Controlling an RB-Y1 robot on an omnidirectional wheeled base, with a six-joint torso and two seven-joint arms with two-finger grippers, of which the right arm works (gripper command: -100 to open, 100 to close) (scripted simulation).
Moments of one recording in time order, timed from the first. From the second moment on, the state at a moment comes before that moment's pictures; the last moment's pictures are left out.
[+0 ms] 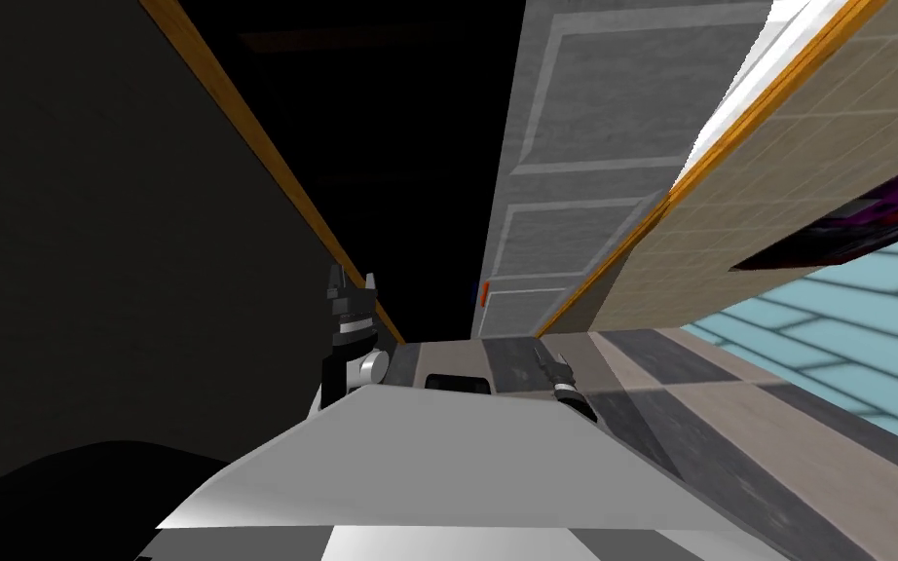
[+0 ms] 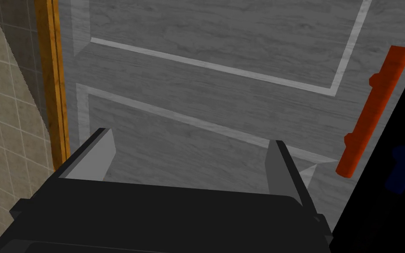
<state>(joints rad) 0.14 -0.24 -0.45 -0.70 0.37 -0.82 1.17</state>
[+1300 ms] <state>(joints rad) 0.02 -0.16 -0.35 -0.74 0.38 -0.84 1.17</state>
